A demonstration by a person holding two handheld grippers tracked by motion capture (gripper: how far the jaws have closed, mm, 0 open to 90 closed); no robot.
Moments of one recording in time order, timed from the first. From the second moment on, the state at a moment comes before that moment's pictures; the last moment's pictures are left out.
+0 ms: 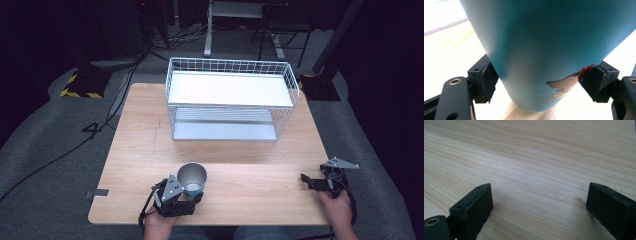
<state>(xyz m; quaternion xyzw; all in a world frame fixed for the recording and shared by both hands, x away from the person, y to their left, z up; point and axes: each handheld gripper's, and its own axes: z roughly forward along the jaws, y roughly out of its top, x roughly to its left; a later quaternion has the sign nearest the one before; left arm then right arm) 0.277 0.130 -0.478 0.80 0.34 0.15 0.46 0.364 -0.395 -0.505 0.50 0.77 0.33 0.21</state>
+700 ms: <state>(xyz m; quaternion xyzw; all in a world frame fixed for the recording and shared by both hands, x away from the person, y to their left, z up) 0.317 0.118 -0.435 0.81 0.32 0.15 0.46 0.364 -0.394 -0.505 0.50 0.77 0.33 0.22</state>
